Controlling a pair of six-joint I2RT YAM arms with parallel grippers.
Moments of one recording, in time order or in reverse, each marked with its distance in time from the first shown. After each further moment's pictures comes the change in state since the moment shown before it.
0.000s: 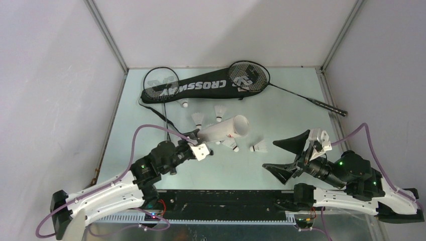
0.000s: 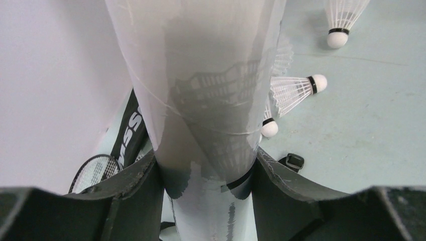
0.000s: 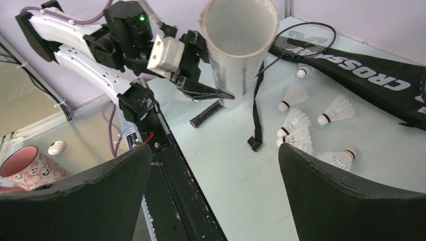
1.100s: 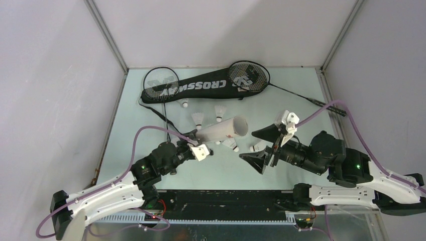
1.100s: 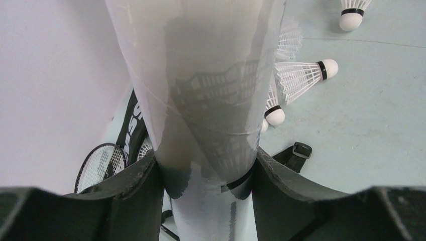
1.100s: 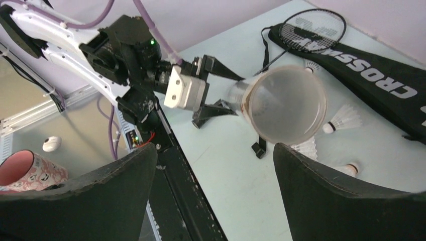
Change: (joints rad) left arm 0.000 -0.007 -0.023 -0.010 -0.062 0.015; right arm -0.002 0.443 0.314 -0.032 -0.024 -0.010
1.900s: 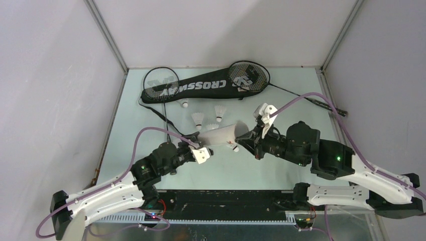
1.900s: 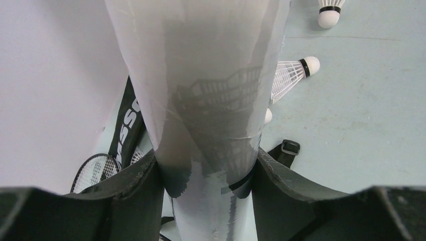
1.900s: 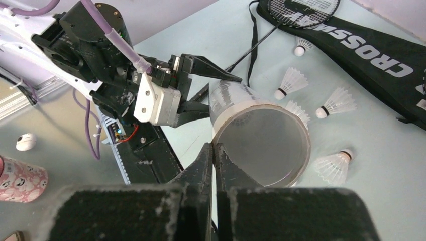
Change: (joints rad) left arm 0.002 -0.003 0.000 -0.035 0.062 0.013; right arm -0.109 0.154 0.071 -0.020 -0.064 0.007
